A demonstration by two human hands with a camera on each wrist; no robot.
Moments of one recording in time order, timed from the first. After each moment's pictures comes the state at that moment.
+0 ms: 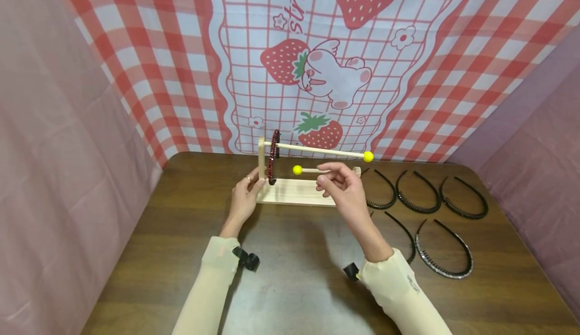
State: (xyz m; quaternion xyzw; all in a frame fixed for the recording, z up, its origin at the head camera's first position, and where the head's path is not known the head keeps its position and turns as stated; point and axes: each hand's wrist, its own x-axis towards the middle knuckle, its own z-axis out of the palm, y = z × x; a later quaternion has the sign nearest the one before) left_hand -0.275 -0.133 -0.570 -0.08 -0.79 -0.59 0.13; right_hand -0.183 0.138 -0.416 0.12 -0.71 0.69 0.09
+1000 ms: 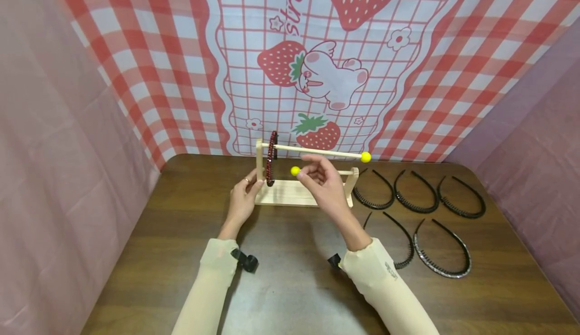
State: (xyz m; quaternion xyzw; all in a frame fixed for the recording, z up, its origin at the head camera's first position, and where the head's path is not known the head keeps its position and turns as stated) left_hand -0.295 -0.139 -0.598 -0.08 -0.77 -0.62 0.10; right_hand -0.205 0.109 -0.419 0.15 -0.73 0.66 0.11
